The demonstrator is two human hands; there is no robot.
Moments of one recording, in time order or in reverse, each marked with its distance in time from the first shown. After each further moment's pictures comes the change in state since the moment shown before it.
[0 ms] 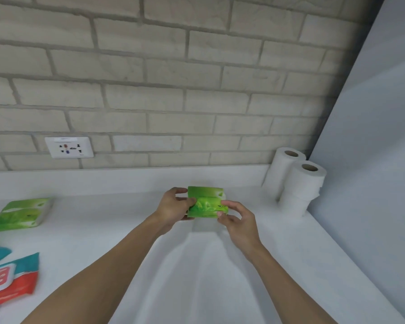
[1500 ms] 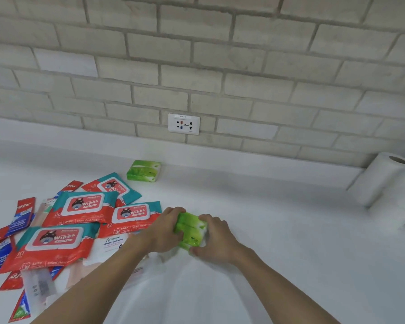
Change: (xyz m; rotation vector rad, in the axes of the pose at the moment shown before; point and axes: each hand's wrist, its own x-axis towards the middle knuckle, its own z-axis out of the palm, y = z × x) left_hand -0.153 -0.079 -0.251 1.008 0.045 0.120; right_hand -0.117 0.032 0.236 -0.905 -0.711 -0.144
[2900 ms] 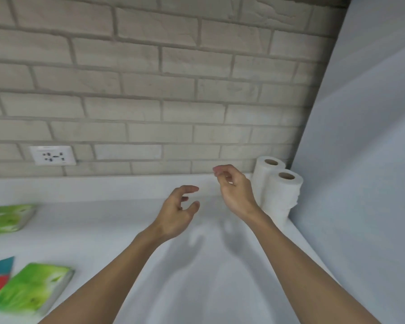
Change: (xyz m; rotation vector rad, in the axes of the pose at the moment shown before) left_hand 0.131 0.327 0.109 -0.605 0.163 0.293; right_hand -0.085 0.185 -0.303 0.505 0.783 -0.020
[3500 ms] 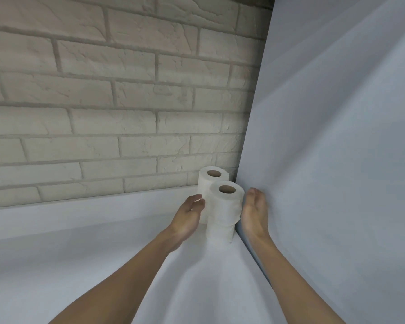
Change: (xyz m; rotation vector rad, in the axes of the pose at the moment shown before) left_hand 0.104 0.035 0.185 -0.243 -0.231 -0.274; right_hand 0.045 0.125 -0.162 0.047 0.476 0.293
